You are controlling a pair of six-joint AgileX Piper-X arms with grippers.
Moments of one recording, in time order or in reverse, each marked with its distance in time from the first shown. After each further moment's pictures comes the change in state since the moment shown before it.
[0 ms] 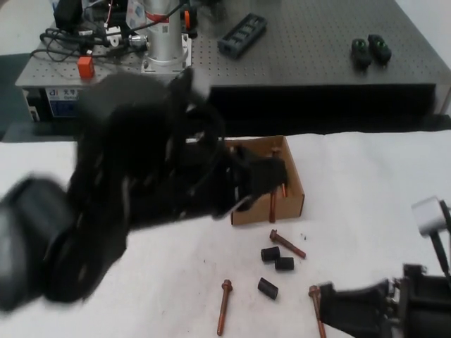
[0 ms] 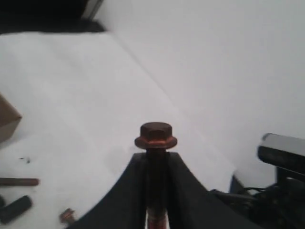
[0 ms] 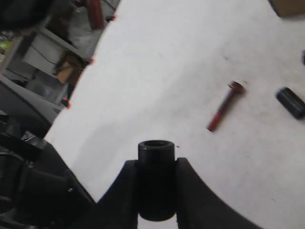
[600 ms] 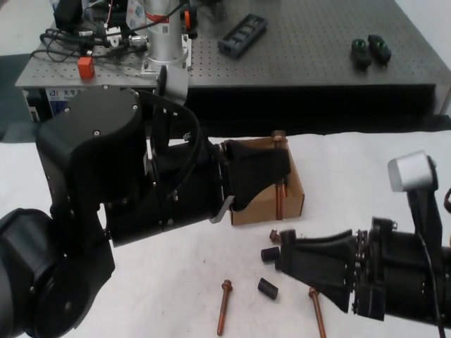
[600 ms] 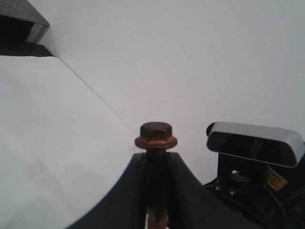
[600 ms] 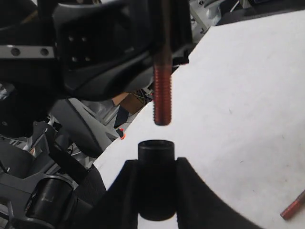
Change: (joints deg) left arm 0.0 -2.1 4.3 -12.0 5.3 -7.8; right arm 11.2 10.3 1.3 -34.2 -2.4 11.0
